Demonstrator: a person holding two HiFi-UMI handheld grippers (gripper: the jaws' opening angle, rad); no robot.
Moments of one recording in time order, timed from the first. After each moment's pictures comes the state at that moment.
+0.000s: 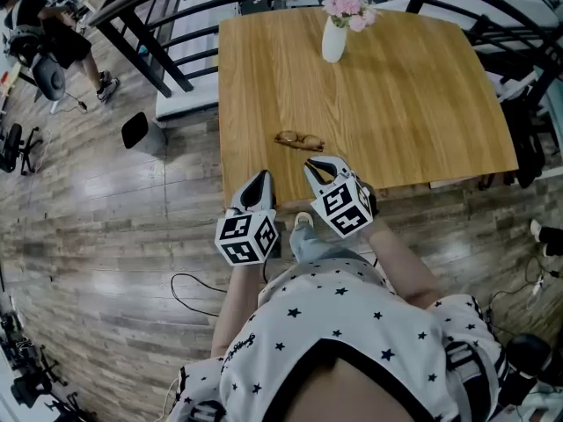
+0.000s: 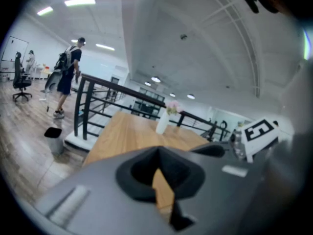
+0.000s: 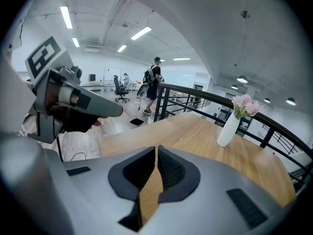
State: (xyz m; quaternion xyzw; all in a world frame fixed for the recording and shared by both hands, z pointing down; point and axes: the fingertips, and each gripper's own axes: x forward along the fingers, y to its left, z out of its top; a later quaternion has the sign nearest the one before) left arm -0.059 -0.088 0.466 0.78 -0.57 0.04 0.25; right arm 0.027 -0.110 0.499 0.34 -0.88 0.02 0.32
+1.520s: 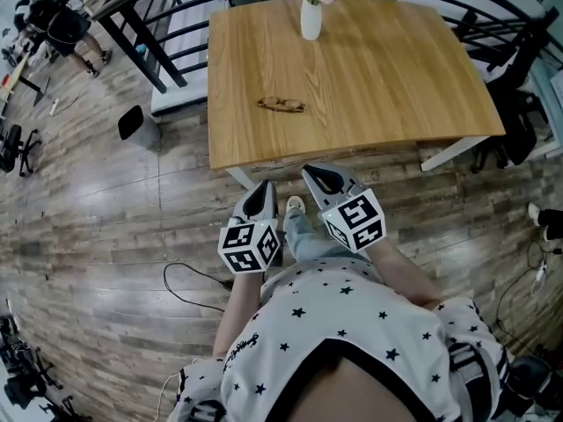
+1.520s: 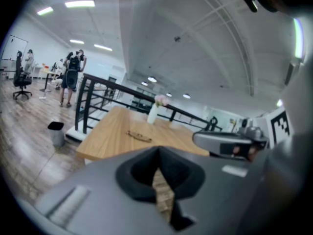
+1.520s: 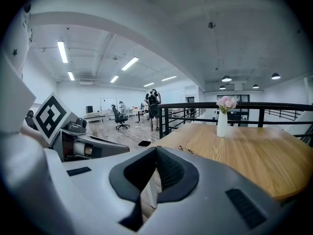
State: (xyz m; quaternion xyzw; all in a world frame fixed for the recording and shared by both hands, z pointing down) left arm -0.011 0.069 0.490 0.79 -0.56 0.04 0.25; right arm 0.065 0.054 0.460 0.37 -0.91 0.08 0.15
